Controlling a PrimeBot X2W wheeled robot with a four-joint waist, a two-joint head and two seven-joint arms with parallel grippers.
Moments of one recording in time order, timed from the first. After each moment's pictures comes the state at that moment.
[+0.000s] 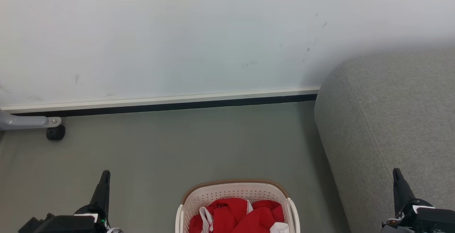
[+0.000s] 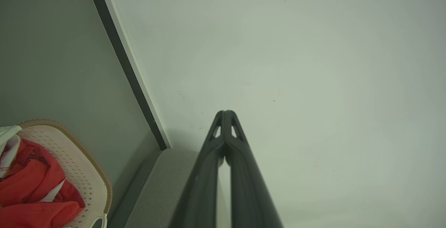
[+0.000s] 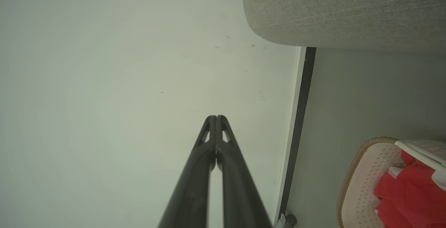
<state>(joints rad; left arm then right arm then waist) -0.08 0.04 0.09 0.29 -1.60 -0.12 0.11 -0.09 -0.04 -0.13 0.30 1.60 0.12 0.11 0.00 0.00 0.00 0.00</state>
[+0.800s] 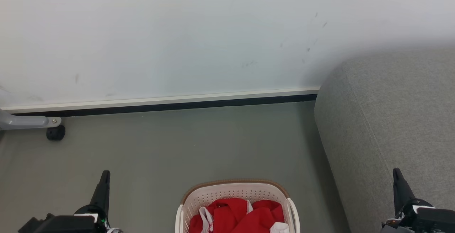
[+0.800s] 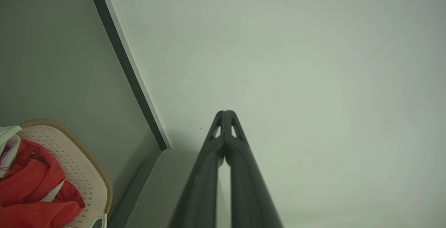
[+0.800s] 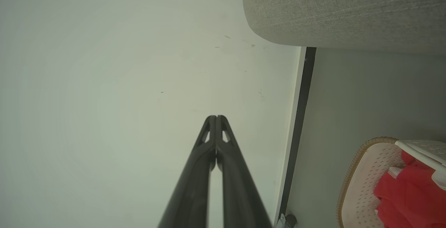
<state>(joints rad) -0.08 0.04 0.09 0.29 -1.60 -0.12 0.11 -0.09 -0.04 -0.13 0.30 1.60 0.12 0.11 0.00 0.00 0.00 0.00</state>
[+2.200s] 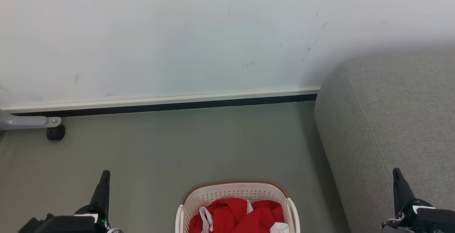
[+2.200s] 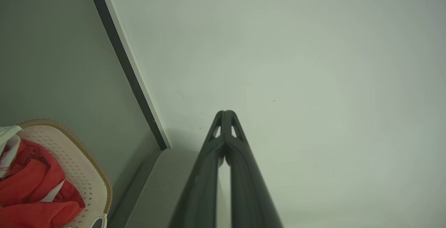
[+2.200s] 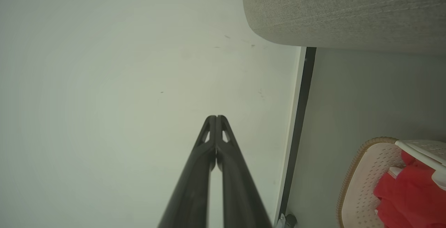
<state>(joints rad) -0.08 0.04 0.09 0.29 -1.60 -0.12 0.11 -0.09 -0.04 -0.13 0.30 1.60 0.12 0.11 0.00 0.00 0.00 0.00</state>
